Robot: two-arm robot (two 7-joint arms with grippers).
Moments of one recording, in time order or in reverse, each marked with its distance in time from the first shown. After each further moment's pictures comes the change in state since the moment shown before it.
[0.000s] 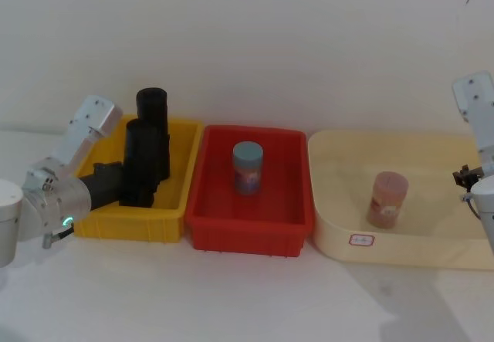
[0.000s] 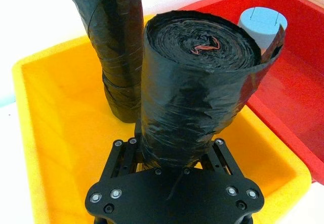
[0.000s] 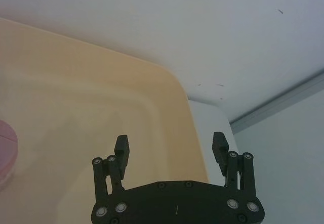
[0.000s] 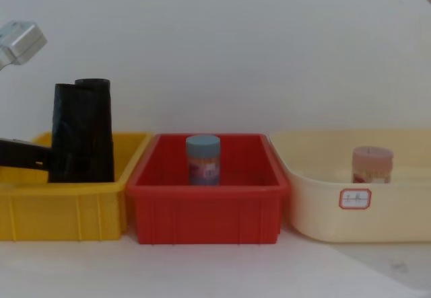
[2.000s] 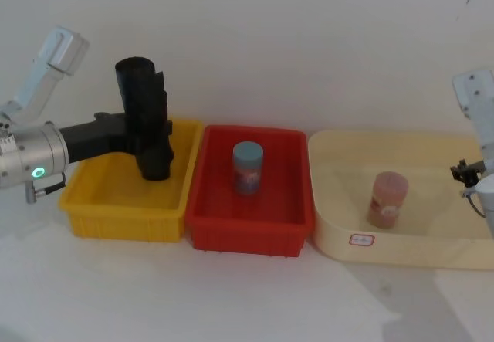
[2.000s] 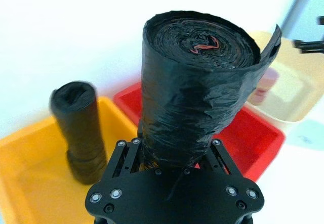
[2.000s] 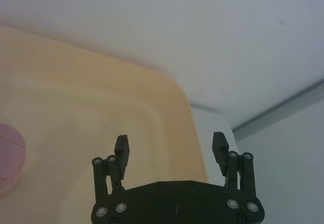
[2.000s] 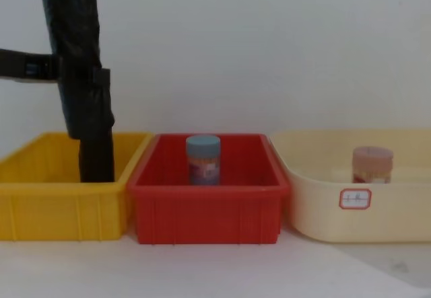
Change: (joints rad) left arm -0.052 0.066 -0.078 -0.084 -0.195 0.022 -0.248; right arm 0.003 0.013 -0.003 -0.009 0.007 -0.022 0.027
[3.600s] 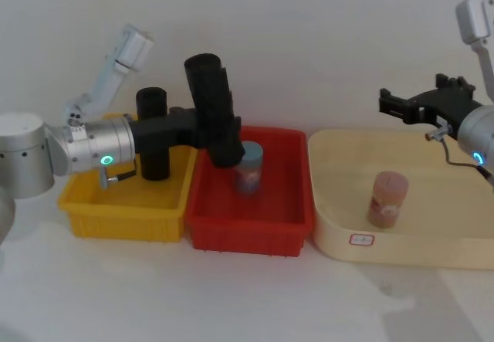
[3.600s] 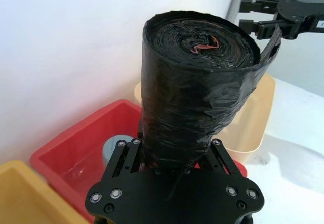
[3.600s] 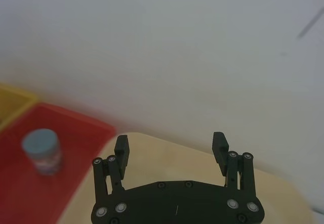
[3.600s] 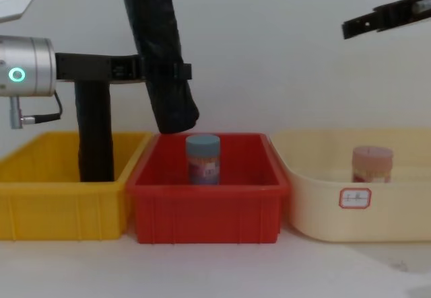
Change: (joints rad) left arm -0.237 -0.149 0.174 0.369 -0.033 -0.191 -0.240; right arm 0.028 0.004 0.082 -0.121 0.250 -0.239 0.379
